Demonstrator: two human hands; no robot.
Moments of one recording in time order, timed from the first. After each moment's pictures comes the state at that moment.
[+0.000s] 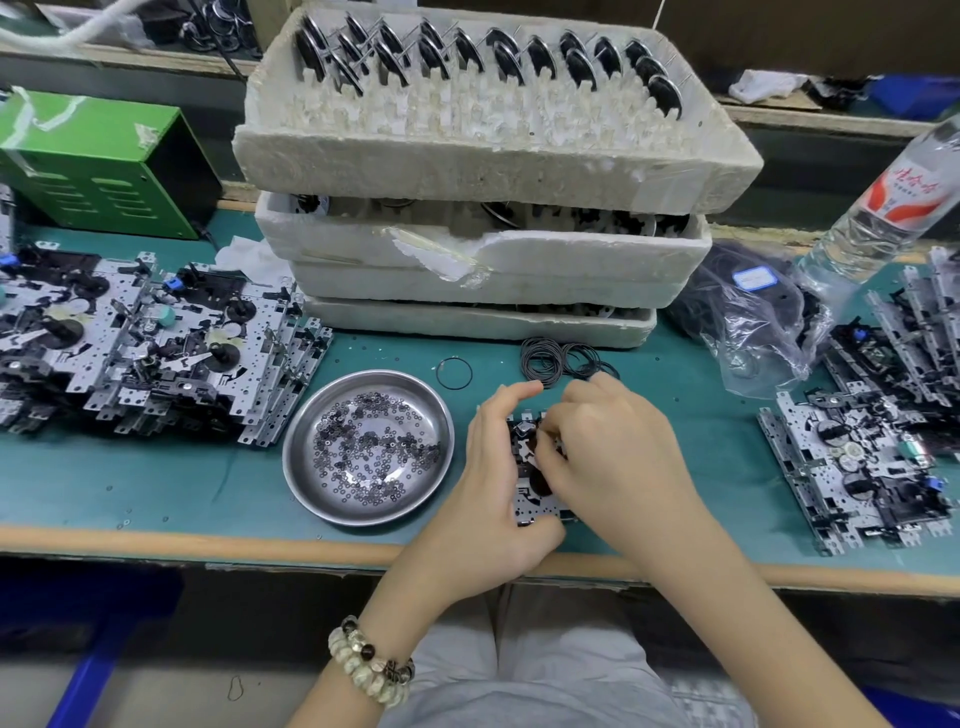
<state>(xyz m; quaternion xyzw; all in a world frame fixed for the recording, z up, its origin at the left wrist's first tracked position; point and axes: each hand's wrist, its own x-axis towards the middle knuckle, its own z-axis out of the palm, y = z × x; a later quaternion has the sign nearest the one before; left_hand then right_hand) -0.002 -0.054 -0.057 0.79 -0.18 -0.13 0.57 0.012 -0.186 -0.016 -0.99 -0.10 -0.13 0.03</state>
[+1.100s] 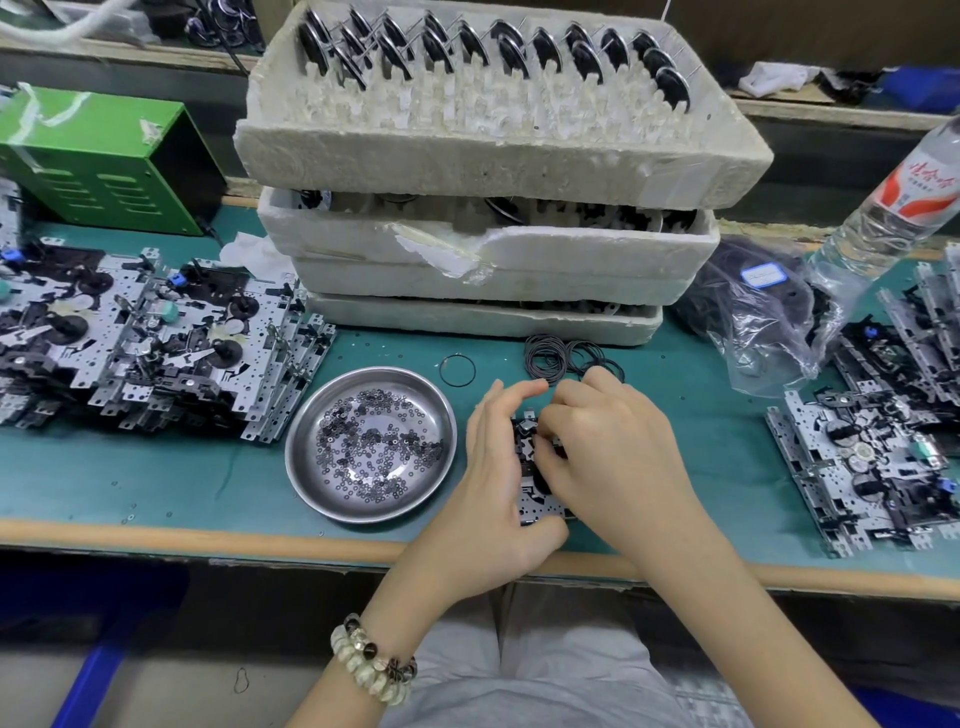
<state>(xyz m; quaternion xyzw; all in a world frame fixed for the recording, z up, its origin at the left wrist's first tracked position) -0.002 -0.055 -0.060 0.80 -0.19 -0.10 0.56 0.013 -0.188 -0.023 -0.97 -0.14 -0.16 0.06</state>
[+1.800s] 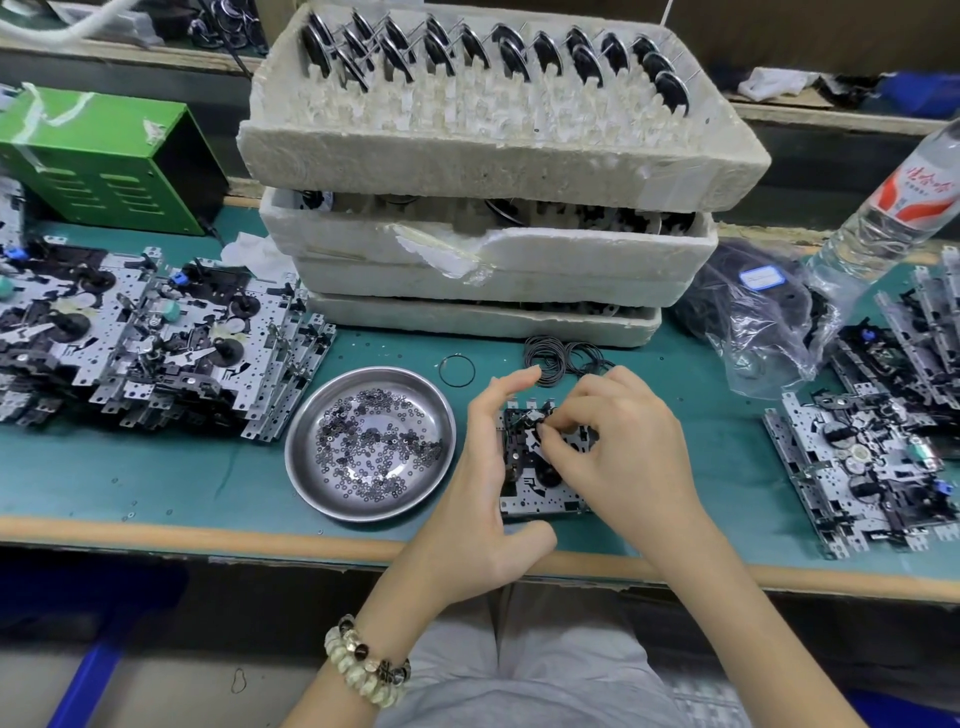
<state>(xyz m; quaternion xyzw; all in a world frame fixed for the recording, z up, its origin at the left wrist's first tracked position) -0.002 -0.050 -0.070 0.73 -0.21 -0.08 0.64 0.014 -0.198 -0.029 -0.96 -0.07 -0.13 0.24</state>
